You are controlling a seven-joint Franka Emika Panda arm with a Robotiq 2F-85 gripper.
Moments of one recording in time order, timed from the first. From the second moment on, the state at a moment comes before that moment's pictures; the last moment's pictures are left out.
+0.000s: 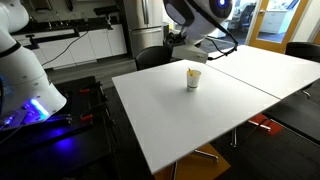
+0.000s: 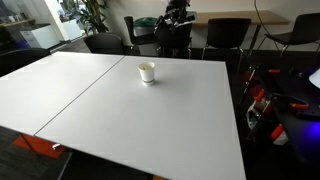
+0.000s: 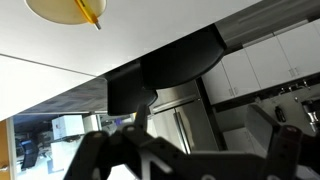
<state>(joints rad) -0.28 0.51 -0.17 -1.88 1.15 1.84 -2.09</state>
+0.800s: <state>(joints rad) -0.28 0.69 -0.13 -1.73 1.28 1.85 -2.27</state>
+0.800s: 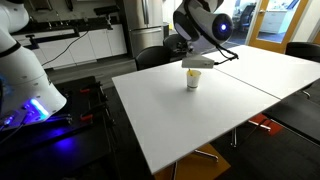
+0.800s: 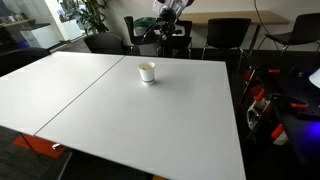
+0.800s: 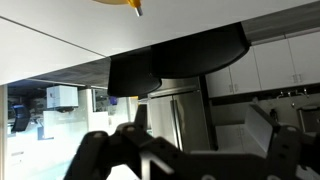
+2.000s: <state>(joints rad) -0.29 0.91 -0.13 -1.48 1.29 1.91 -2.19</state>
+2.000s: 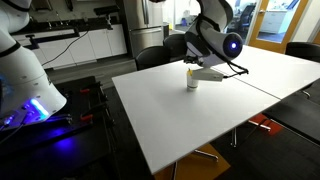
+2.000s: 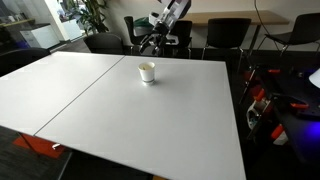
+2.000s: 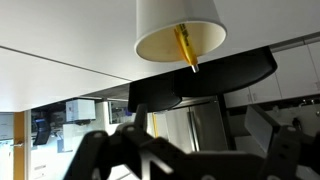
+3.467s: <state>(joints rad) -0.30 0.91 -0.10 -1.48 1.18 1.92 -2.26</state>
